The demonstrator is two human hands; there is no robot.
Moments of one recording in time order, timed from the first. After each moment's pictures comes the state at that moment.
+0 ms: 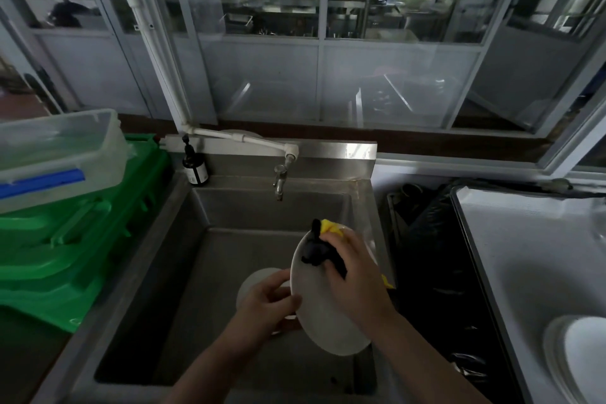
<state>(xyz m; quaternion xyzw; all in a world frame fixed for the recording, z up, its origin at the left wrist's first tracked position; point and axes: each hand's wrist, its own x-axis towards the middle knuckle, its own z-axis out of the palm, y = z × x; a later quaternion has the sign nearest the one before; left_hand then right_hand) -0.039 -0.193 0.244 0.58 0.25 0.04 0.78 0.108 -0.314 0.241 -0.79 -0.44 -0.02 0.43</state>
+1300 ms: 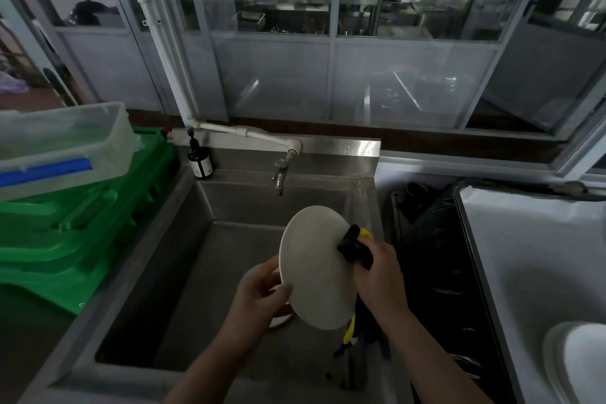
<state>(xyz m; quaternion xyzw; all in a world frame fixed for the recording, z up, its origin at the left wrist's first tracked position) -0.037 -0.218 0.248 0.60 0.25 0.18 0.74 0.148 -0.344 0.207 -0.87 -0.25 0.06 0.42</state>
